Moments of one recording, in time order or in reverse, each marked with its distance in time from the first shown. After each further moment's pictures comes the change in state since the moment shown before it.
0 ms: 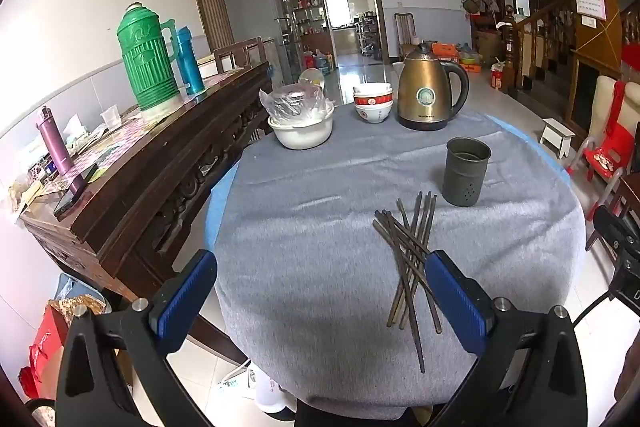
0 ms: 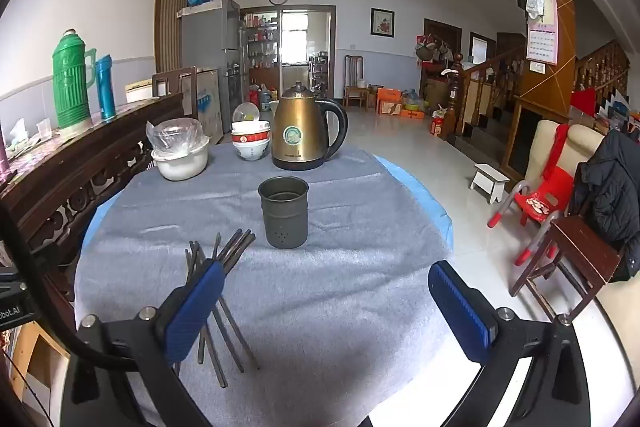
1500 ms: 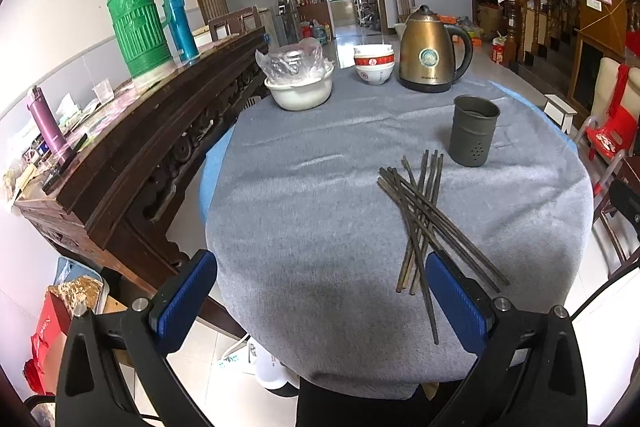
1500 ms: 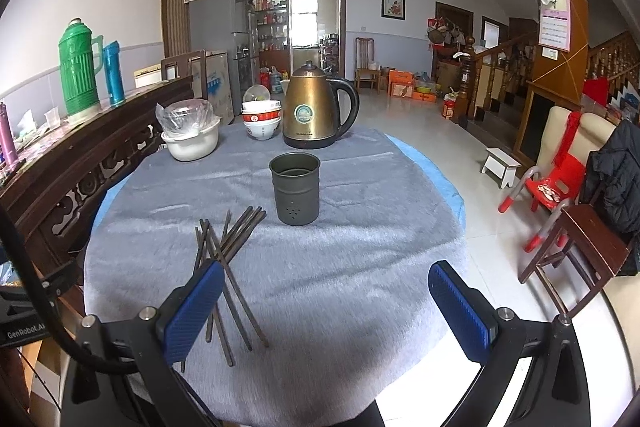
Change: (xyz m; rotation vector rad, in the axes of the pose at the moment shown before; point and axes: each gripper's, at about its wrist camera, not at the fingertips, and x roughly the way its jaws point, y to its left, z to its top) left arm 0.028 0.004 -0.023 0.008 0.123 -0.005; right arm 0.009 0.001 -0.005 -0.012 0.061 0.047
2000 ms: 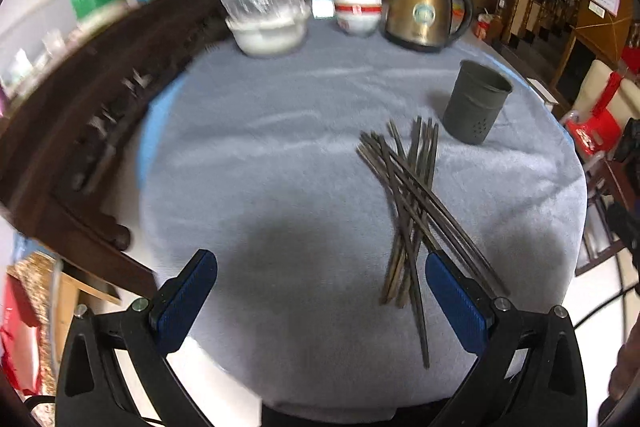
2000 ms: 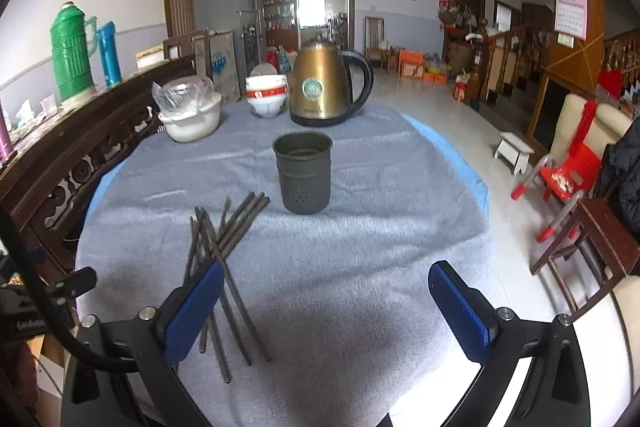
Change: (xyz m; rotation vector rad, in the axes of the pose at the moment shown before) left arm 0.094 0.003 0.014 -0.060 0.203 -0.179; right arm 0.063 0.000 0.000 0.023 0.112 0.044
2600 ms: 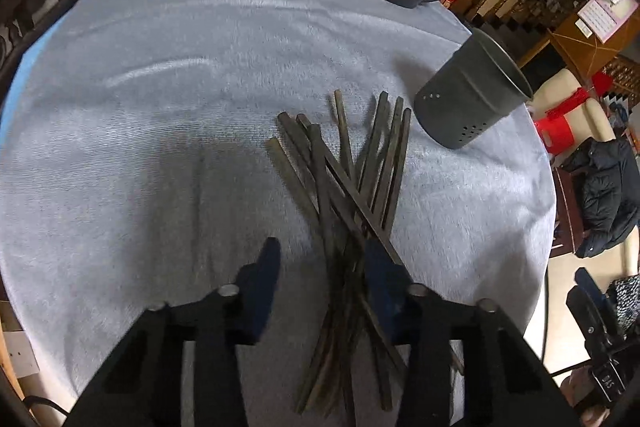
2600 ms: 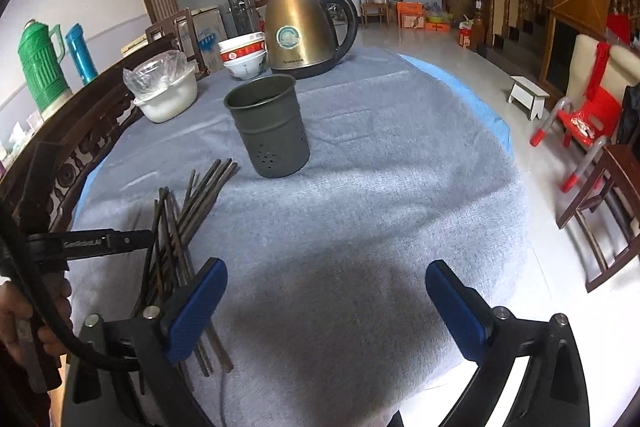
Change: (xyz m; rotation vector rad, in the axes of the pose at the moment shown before) left arm 0.122 -0.029 0.053 -0.087 0.228 -0.307; right arm 0.076 -0.047 -0.010 0.122 0.126 0.090
